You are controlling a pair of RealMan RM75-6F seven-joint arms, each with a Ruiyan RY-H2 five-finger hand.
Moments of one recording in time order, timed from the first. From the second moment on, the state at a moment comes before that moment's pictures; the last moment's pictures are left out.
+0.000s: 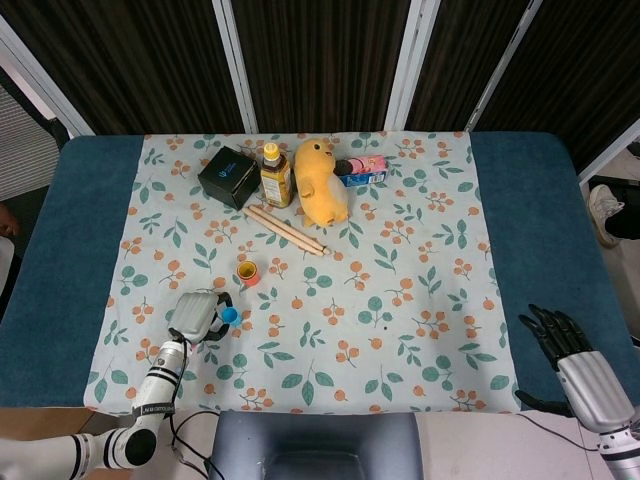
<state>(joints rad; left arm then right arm) -0.65 -1.59 -0.14 -1.53 0.91 1.06 0.47 0.05 -1.00 -0.09 -1.62 -1.76 1.54 0.18</state>
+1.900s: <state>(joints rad) -0.85 -1.69 -0.33 -1.34 0.69 1.02 0.47 0.05 -0.98 -0.07 -1.62 -1.72 1.54 0.22</state>
